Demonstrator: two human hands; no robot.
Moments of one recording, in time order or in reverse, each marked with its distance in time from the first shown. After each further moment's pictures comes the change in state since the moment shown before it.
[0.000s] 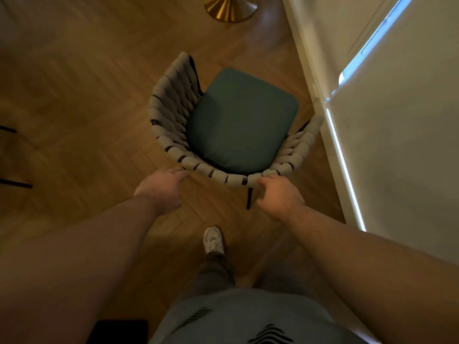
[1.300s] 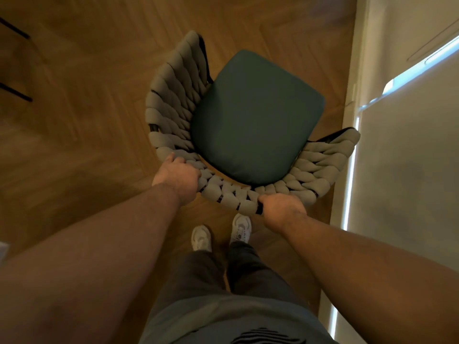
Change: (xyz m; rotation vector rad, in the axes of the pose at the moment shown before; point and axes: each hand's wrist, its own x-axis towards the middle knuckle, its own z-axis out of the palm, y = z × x) left_hand 0.049 0.130 0.067 0.180 -0.058 -0.133; right_hand 0.052 0.111 0.023 -0.509 -0.407 -0.219
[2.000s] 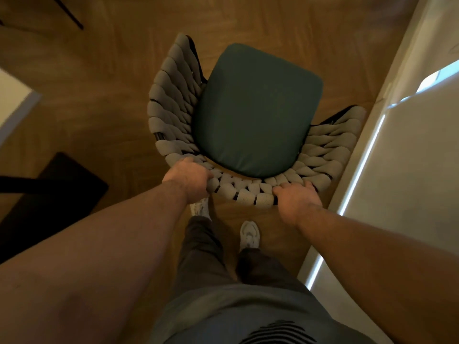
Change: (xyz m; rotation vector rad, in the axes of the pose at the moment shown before) left_hand -0.173 0.166 0.111 -0.310 -0.139 -0.125; right_hand -0.120 0.056 0.135 -0.360 0.027 -0.164
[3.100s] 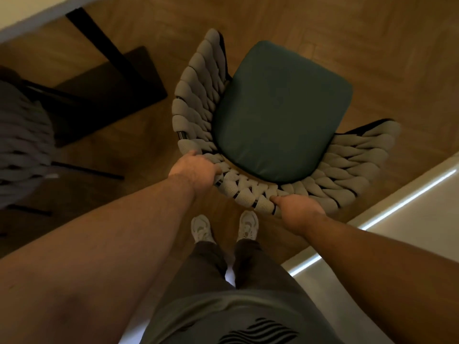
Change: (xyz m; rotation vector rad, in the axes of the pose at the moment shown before) left_hand -0.192 0.064 0.217 -0.251 0.060 -0.307; right_hand -0.098 -0.097 0.122 -0.304 -0.031 -0.409
